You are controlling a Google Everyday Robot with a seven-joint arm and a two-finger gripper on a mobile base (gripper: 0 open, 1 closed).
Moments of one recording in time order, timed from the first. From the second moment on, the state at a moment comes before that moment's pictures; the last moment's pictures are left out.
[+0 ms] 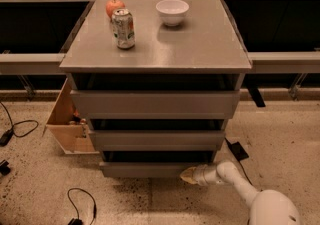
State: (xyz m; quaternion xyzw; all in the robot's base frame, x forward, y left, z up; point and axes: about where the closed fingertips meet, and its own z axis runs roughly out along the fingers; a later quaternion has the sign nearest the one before) arm 0.630 -0.137 0.148 -0.47 0.78 0.25 0.34
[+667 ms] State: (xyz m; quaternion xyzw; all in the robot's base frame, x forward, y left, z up) arm 0.630 -0.137 0.148 -0.47 0.78 0.25 0.34
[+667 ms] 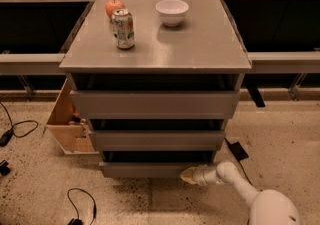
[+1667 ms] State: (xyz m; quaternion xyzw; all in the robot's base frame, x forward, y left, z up) arm 0.630 -0.137 0.148 -0.47 0.78 0.25 0.34
